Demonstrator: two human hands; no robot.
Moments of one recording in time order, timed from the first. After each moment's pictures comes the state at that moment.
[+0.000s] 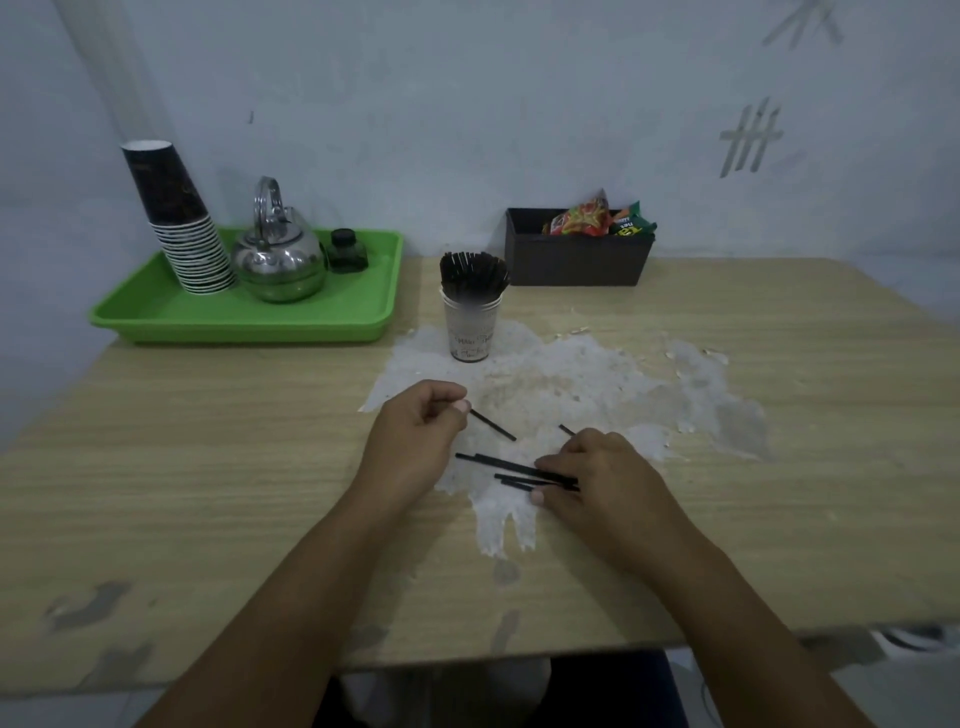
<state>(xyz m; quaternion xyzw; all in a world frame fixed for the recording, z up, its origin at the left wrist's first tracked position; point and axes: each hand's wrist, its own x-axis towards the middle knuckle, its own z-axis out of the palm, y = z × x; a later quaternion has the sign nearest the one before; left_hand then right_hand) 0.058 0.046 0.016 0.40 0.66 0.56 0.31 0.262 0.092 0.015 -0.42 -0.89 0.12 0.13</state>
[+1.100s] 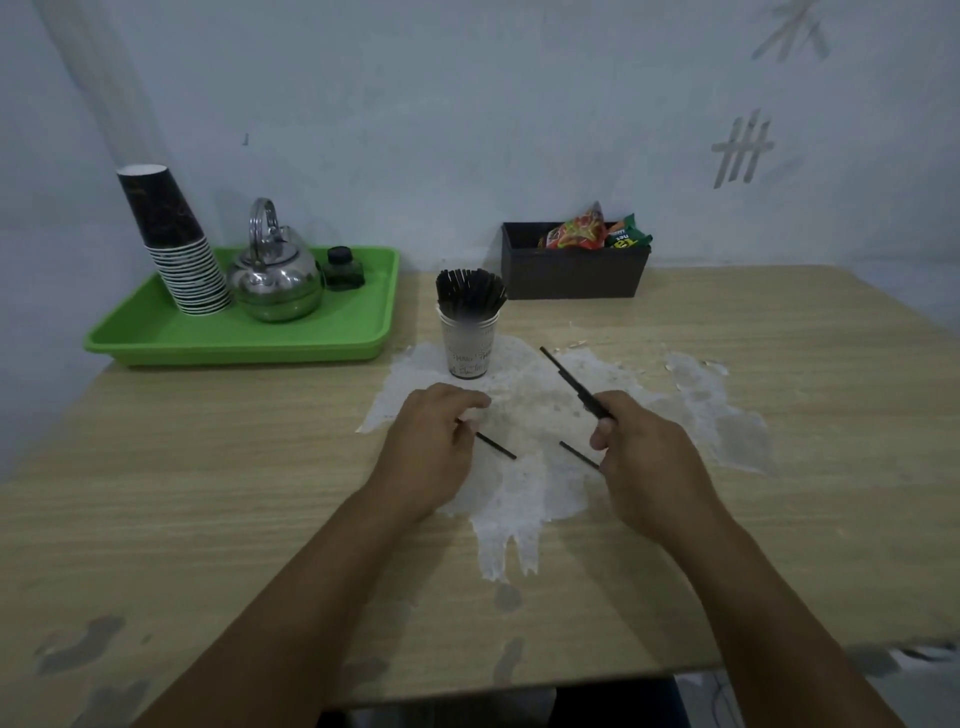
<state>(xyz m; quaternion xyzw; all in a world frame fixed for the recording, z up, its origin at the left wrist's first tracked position) 0.051 0.072 0.011 0.63 0.68 0.38 0.06 0.267 0.118 0.034 -0.52 -0.80 0.16 0.25</state>
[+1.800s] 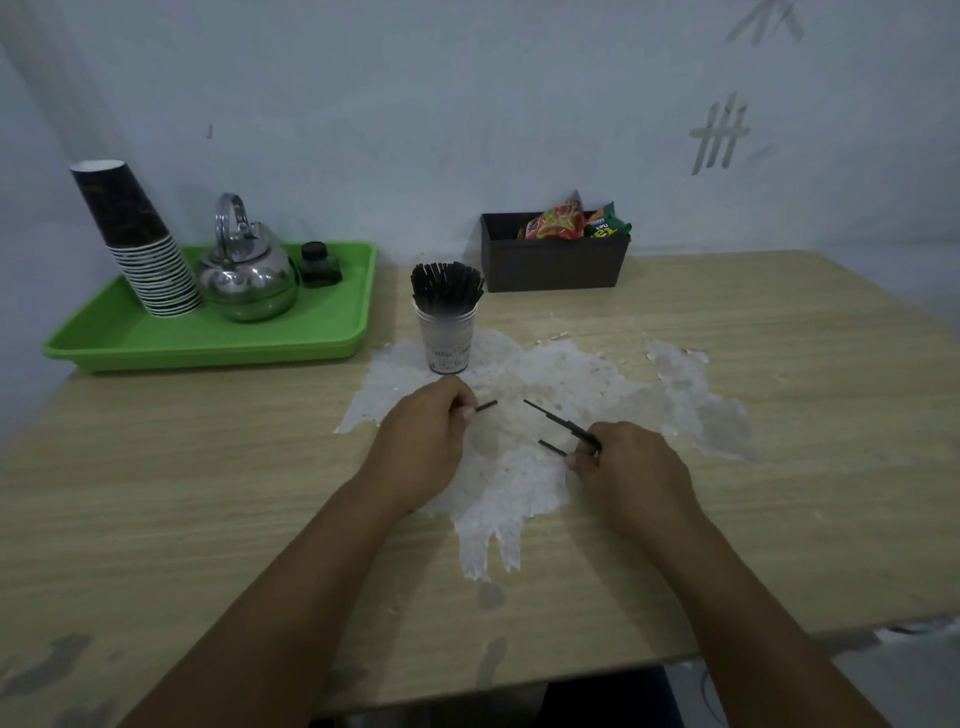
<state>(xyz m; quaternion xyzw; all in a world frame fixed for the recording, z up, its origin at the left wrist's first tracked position) 0.059 0.084 0.015 0.62 0.69 0.36 0.10 0.271 0.126 0.016 -0.59 -0.78 0.11 0.16</state>
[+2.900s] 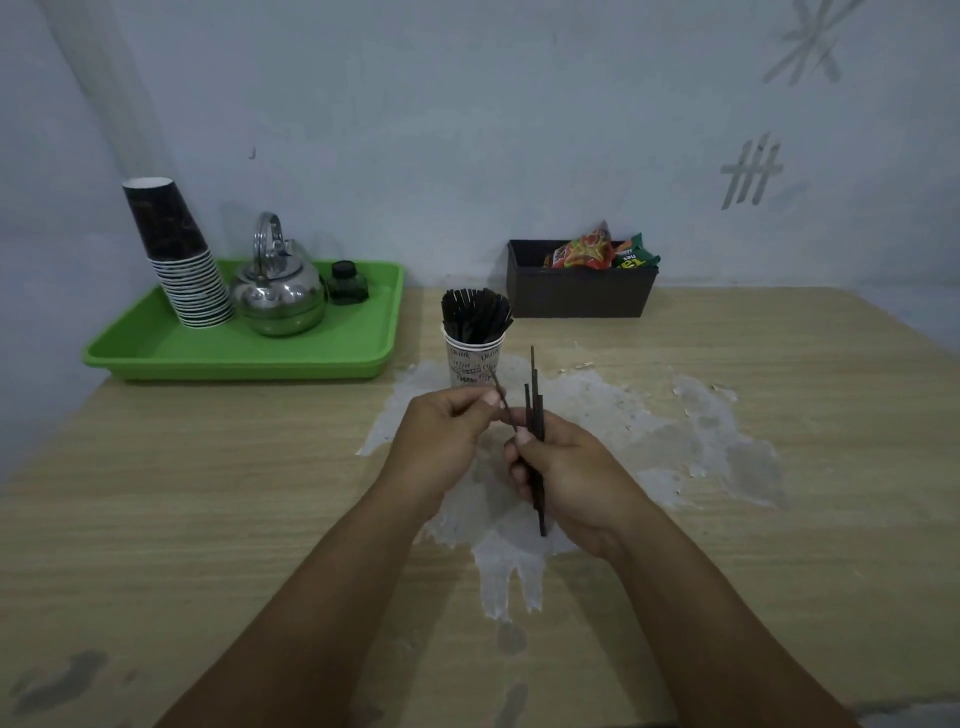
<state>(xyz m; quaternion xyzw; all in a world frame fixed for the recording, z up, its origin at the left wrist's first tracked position) 0.060 0.096 0.035 0.38 0.59 0.60 0.38 0.200 0.129 0.032 -0.38 -0.58 0.66 0.30</state>
